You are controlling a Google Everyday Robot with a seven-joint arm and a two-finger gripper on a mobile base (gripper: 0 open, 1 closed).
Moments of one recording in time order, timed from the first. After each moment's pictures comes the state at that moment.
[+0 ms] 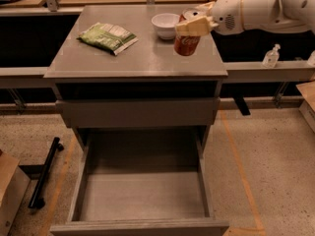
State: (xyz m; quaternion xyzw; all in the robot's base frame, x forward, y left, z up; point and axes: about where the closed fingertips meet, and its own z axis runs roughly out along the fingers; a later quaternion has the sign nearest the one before) arm 0.693 -0.088 0.993 -0.46 0.68 0.26 0.51
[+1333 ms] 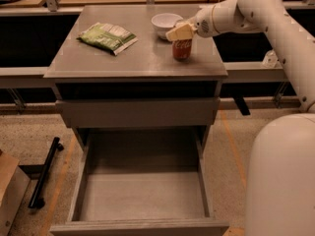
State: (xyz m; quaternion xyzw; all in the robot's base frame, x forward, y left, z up) arm 0.810 -0.085 0.923 -0.38 0.76 0.20 0.48
